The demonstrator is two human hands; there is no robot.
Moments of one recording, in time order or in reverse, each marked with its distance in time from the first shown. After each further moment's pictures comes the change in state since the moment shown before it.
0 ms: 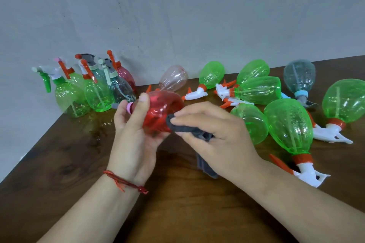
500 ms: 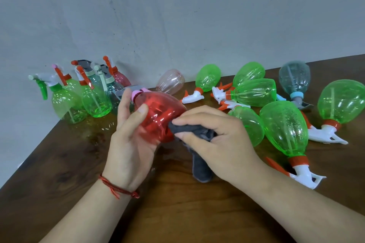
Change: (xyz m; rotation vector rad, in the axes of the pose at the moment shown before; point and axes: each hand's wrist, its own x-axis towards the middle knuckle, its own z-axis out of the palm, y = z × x) left_hand -0.002 0.005 0.001 0.016 -0.268 0.065; right_hand 0.000 0.001 -0.008 0.219 -0.008 0.204
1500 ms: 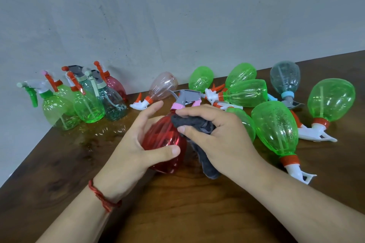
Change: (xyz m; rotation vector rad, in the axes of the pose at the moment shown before) left_hand -0.005 0.000 -0.005 0.637 -0.249 -0.097; right_hand 0.005 -0.002 -0.015 -0.022 0.054 0.236
